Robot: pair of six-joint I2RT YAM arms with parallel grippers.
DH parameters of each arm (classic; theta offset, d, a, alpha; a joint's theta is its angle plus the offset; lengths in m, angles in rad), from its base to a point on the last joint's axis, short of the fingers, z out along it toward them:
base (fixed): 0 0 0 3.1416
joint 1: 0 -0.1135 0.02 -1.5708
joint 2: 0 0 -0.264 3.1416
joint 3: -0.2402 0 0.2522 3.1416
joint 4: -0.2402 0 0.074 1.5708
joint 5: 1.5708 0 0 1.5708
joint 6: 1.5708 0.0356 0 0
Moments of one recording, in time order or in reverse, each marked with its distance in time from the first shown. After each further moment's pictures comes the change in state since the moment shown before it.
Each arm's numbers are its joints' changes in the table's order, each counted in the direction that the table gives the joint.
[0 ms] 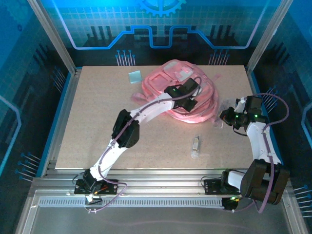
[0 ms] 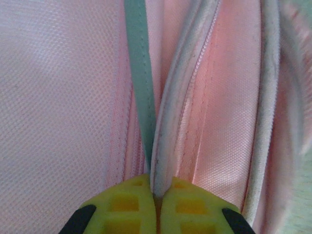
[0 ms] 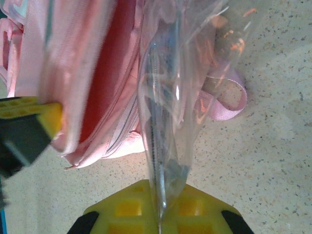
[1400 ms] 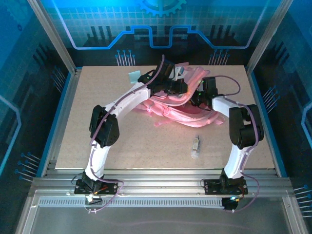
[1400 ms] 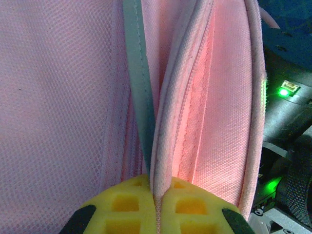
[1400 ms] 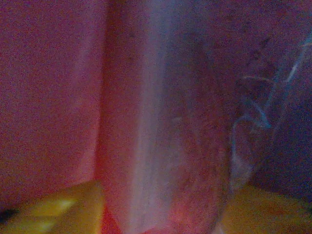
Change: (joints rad) left arm -0.167 0.280 0.308 0.294 0.522 -0.513; right arm -0.434 -0.693 -0.336 0.600 0.007 0.462
